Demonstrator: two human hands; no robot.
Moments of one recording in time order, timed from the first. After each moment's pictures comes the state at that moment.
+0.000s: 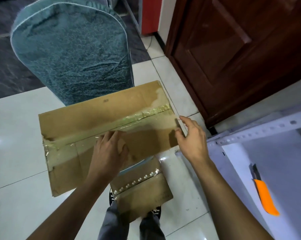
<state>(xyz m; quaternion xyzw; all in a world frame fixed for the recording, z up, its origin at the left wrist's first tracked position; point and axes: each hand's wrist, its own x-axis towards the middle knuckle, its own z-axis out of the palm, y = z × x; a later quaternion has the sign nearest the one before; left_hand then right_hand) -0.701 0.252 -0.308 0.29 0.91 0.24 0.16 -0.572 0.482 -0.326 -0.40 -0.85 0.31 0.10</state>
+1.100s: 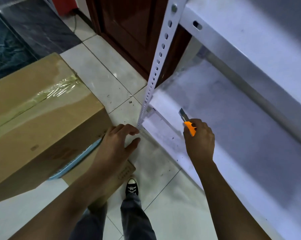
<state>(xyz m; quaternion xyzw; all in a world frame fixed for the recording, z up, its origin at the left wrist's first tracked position) -0.496 0.382 -0.331 0.52 0.77 0.29 0.22 -0.276 0.534 -0.361 -0.62 -0.75 0.15 0.17</state>
